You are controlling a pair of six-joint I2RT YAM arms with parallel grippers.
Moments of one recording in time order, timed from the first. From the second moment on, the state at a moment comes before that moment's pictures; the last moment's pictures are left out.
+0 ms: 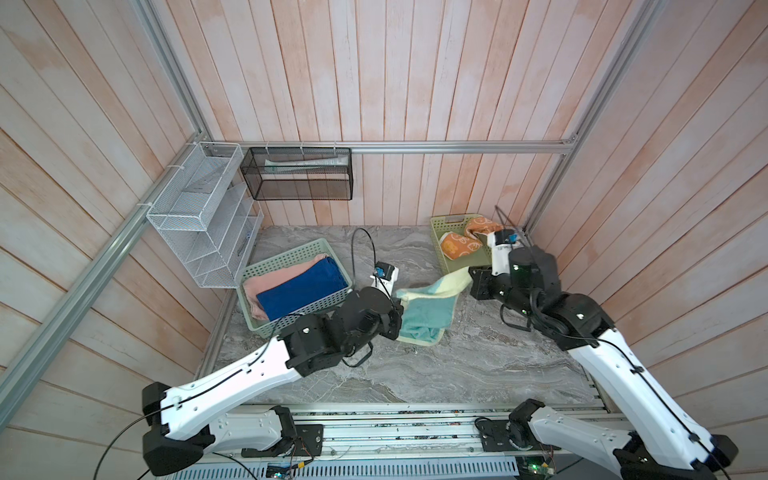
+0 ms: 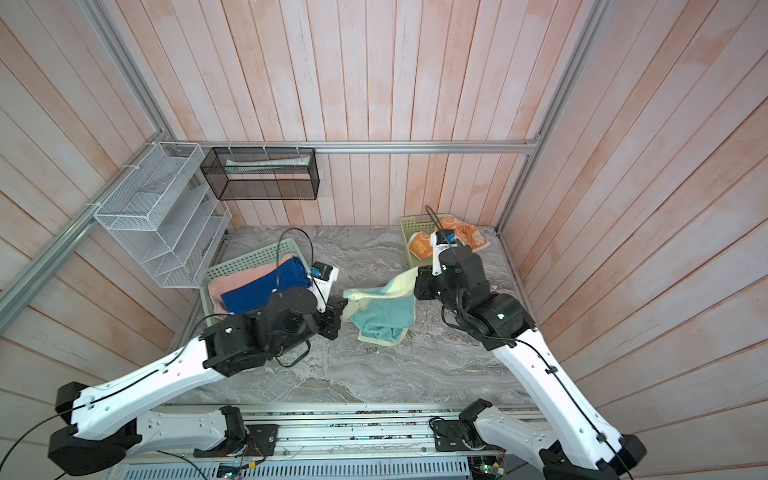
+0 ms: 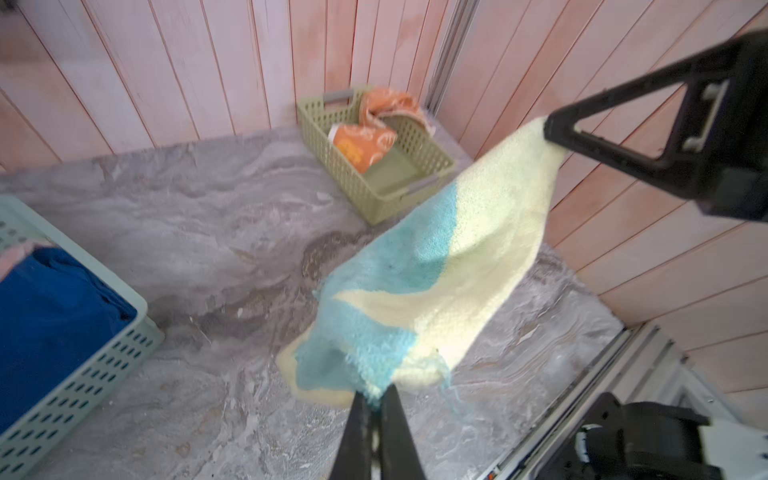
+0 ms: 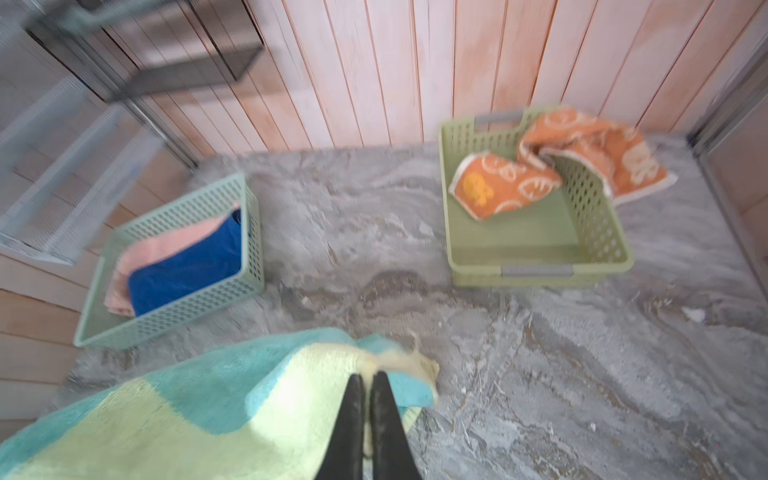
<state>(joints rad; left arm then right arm) -1.09 1.16 1.33 -0.64 -0.38 -0.41 0.61 1.02 1.38 -0.80 0.19 0.40</state>
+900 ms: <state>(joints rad) -0.36 1.54 1.69 -0.75 0.29 -0.25 0.44 1.61 1.74 -0.74 0.00 0.26</state>
